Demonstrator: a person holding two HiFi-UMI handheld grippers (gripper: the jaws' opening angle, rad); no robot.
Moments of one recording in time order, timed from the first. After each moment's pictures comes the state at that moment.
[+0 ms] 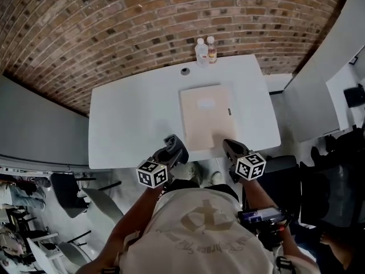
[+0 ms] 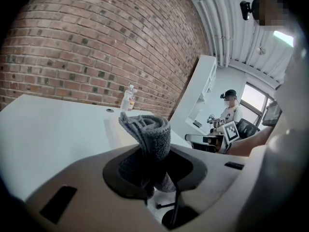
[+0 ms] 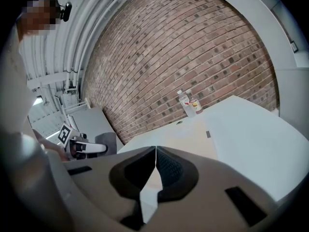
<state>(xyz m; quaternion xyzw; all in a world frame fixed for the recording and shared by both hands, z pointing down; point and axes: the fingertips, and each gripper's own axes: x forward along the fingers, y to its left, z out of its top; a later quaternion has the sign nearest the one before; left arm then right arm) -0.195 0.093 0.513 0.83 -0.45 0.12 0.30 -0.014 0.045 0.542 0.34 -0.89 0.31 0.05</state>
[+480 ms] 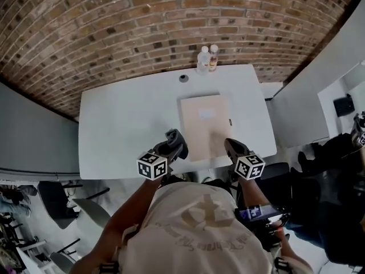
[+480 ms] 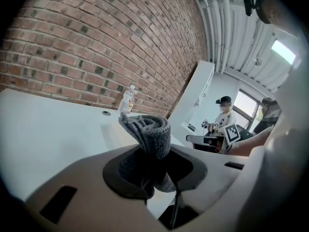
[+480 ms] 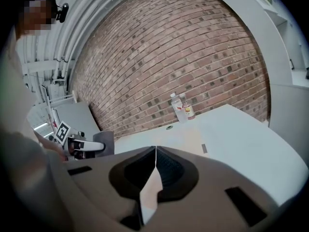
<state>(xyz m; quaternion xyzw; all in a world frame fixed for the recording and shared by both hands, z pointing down) -0.224 0.024 0.526 0.85 -0.40 0.10 0.32 -0.029 -0.005 0.540 0.41 -0.86 0.29 0.08</state>
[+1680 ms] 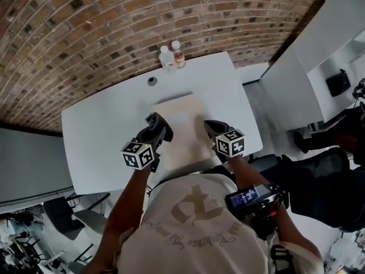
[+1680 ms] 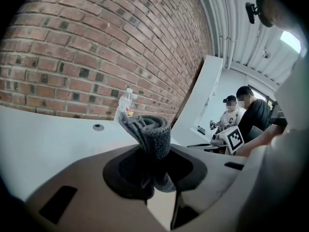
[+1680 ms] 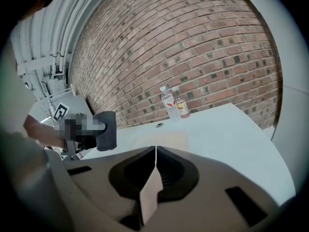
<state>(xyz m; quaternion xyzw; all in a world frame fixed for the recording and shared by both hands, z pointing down) -0.160 -0.100 0.514 0.84 -0.43 0.11 0.30 0.012 -0.109 0.567 0.37 -0.87 0.30 0.14</state>
